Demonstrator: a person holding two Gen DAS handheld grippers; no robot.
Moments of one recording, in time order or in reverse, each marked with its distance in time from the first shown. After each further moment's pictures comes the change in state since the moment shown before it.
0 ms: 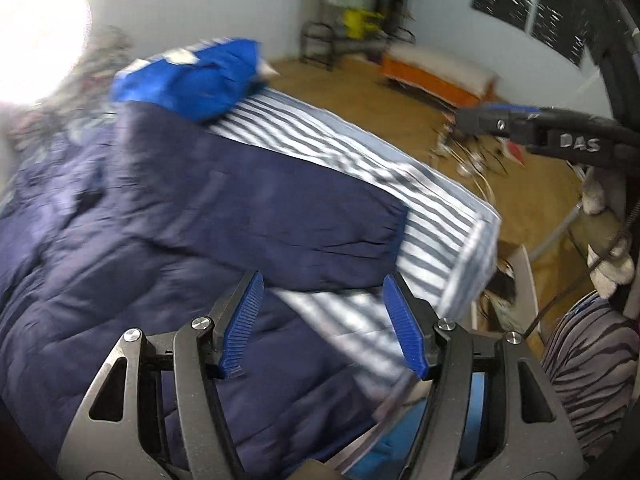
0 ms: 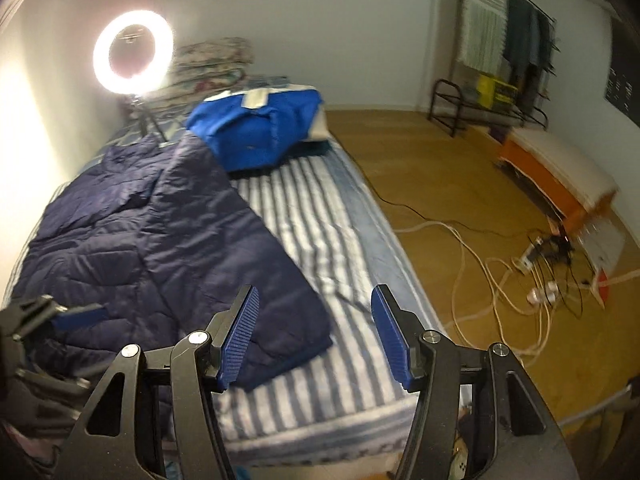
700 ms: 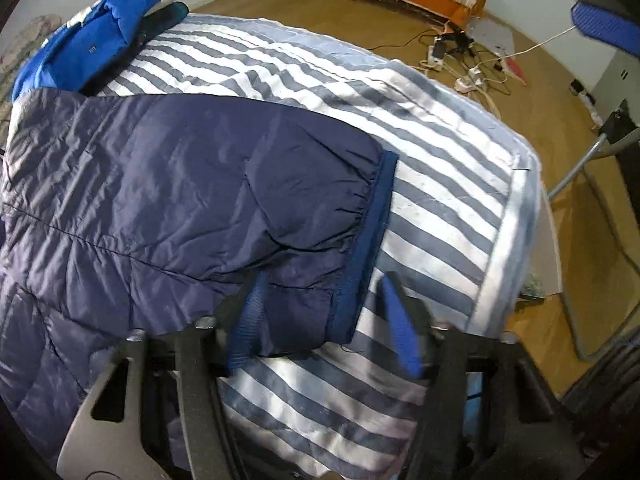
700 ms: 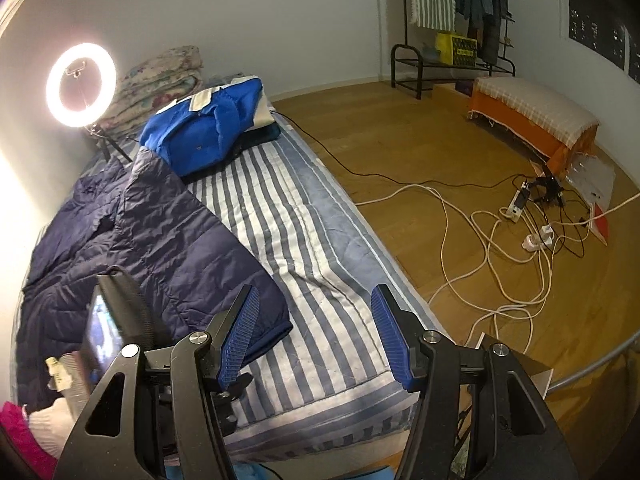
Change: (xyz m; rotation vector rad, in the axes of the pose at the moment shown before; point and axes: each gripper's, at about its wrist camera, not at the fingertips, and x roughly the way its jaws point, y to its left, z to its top) left arm 0.138 -0.051 0.019 0.125 0.277 0.022; right arm 0.011 -0.052 -0.016 0.176 0.043 -0.014
